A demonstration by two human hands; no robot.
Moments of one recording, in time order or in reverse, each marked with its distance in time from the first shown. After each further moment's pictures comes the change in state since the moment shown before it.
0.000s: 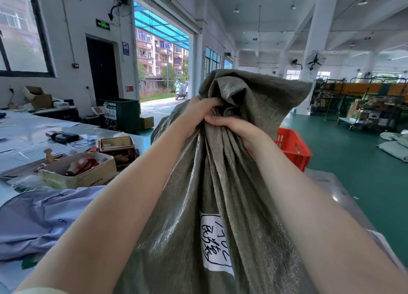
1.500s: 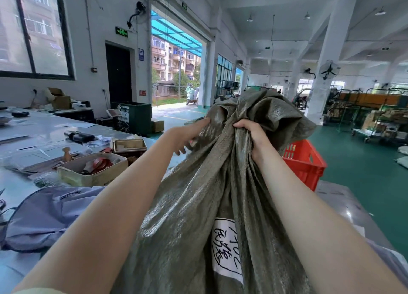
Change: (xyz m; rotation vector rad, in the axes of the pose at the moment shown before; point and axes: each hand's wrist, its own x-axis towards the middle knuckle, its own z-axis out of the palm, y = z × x) left_hand -0.002 -0.027 -0.058 0.568 -0.261 -0.449; right_hand 0.003 0.009 0.008 0.291 0.301 0.047
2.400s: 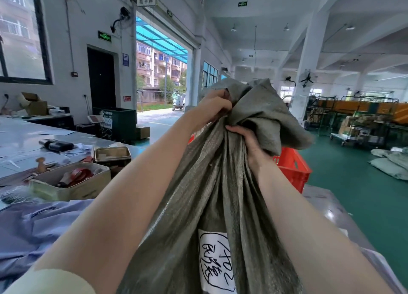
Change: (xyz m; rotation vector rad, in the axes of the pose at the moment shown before) left_hand 0.003 0.085 0.015 -0.396 0.093 0.717; right_hand 0.003 -0.009 -0.005 0.103 -0.144 -0.178
